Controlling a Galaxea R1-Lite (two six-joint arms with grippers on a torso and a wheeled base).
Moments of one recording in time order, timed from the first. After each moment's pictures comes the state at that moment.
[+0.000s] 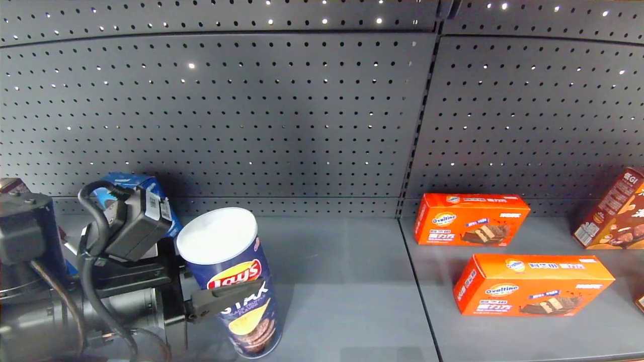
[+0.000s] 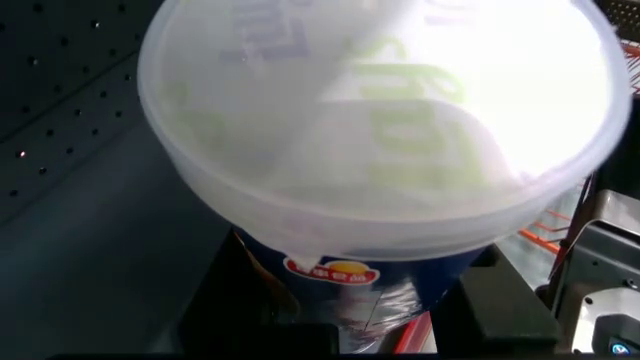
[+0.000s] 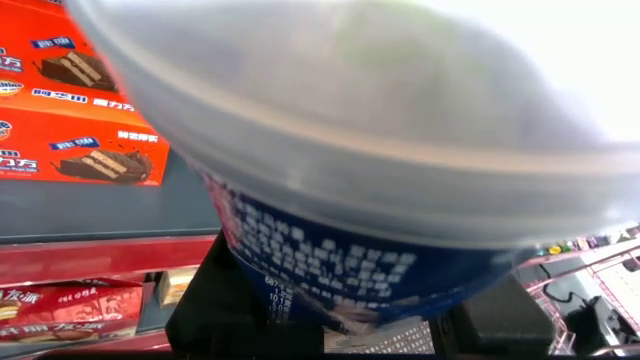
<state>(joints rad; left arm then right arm) -0.38 1.32 -0.48 -0.56 -0.57 0.19 -0.47 0.37 -1.03 0.69 0.05 -0.44</state>
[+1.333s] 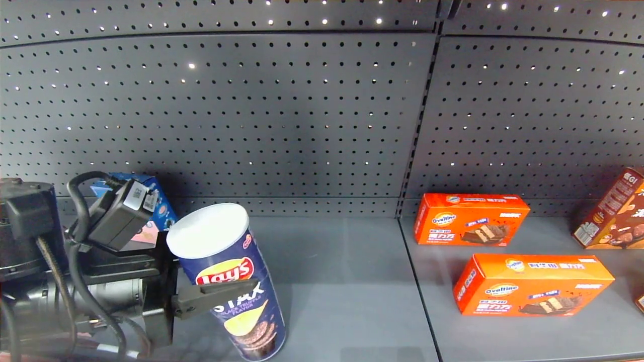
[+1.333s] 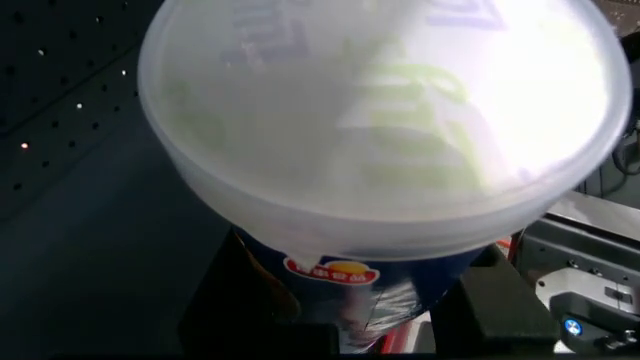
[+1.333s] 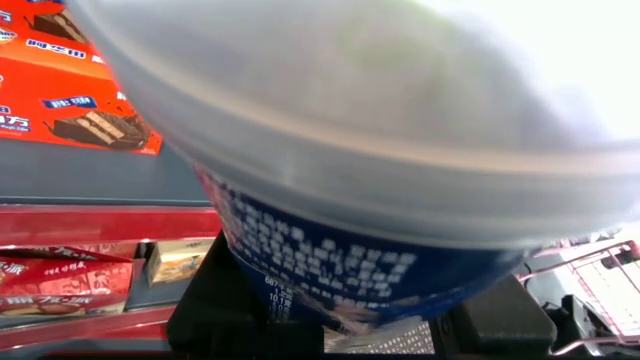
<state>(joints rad) -0.26 1.38 -0.52 -0.56 -0.83 0.21 -0.49 0.31 -0.99 0.73 0.05 -0.50</state>
